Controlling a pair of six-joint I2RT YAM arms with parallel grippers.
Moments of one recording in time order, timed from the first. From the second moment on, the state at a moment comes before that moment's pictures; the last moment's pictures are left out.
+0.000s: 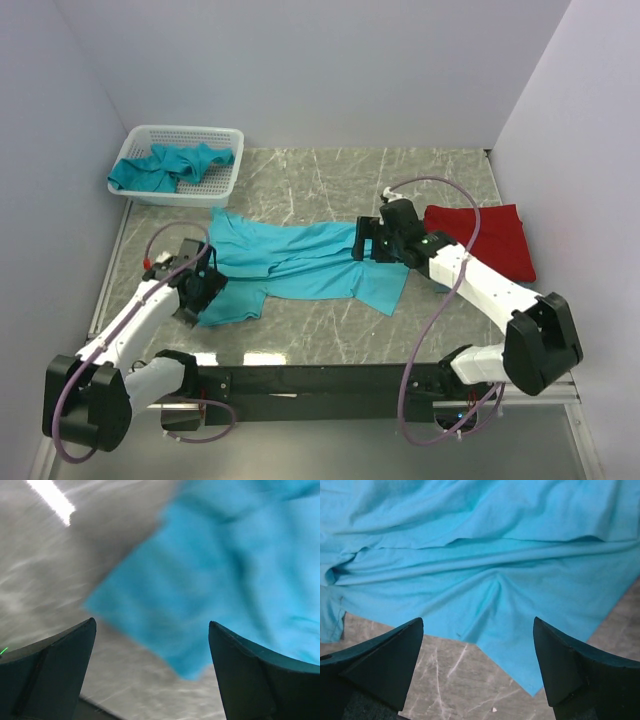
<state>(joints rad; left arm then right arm) -0.22 1.04 0.62 -0.84 -0.27 -1.20 0.51 1.33 0.91 -0.40 0.04 0.48</state>
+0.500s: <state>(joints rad) -0.22 0.98 0.48 -0.92 -0.28 -1.42 0.39 1.19 0.78 -0.41 0.04 0.52</state>
